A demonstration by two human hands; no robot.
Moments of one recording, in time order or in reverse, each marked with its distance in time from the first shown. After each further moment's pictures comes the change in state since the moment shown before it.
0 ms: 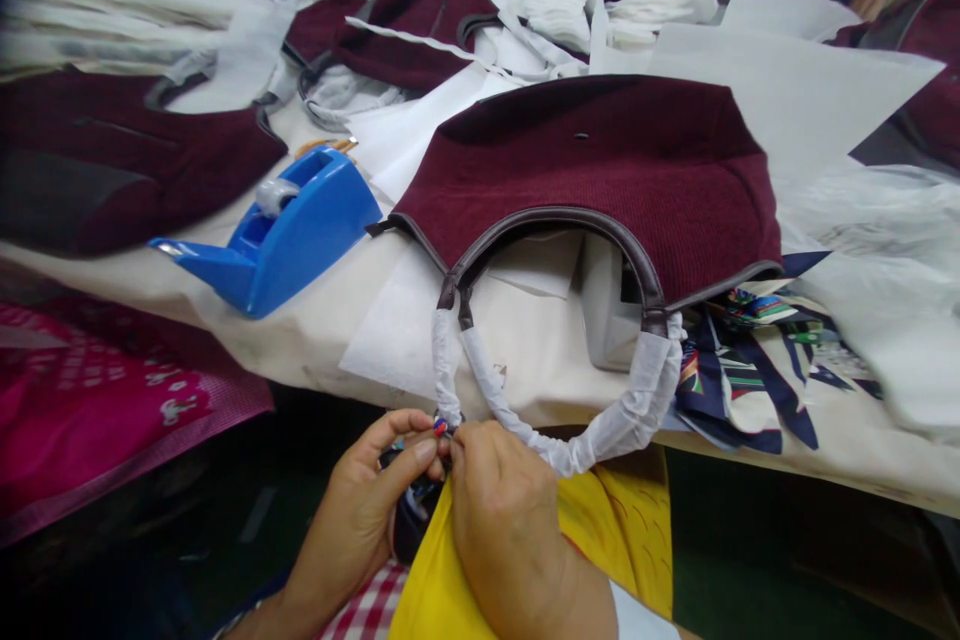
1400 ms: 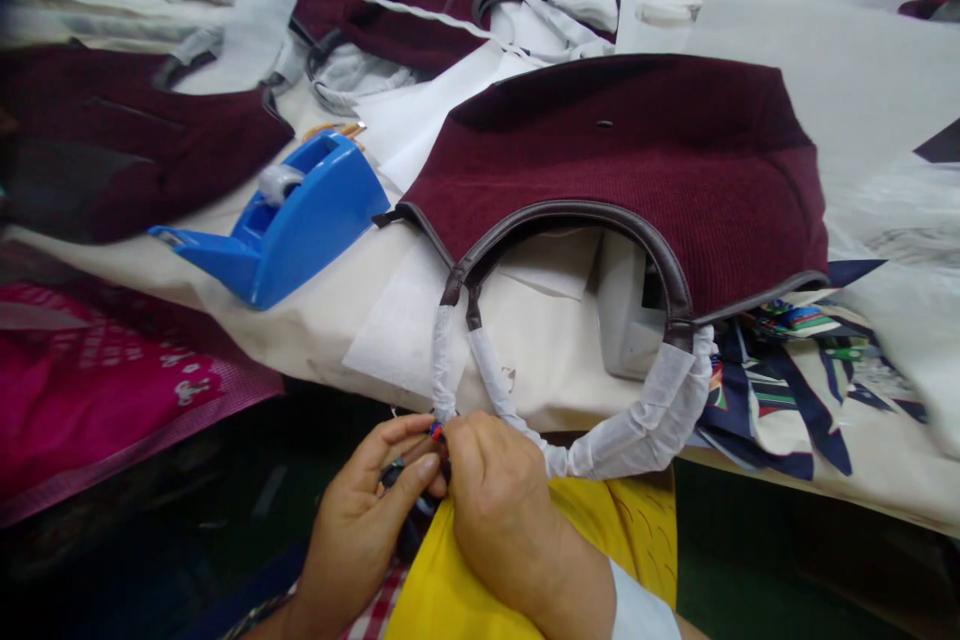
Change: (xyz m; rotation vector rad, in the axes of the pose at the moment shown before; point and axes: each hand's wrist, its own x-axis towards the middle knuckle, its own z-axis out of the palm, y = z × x) left_hand -0.008 -0.004 -0.002 0.247 0.114 0.128; right_hand 0.010 0.013 0.009 -0.011 -0.130 -0.169
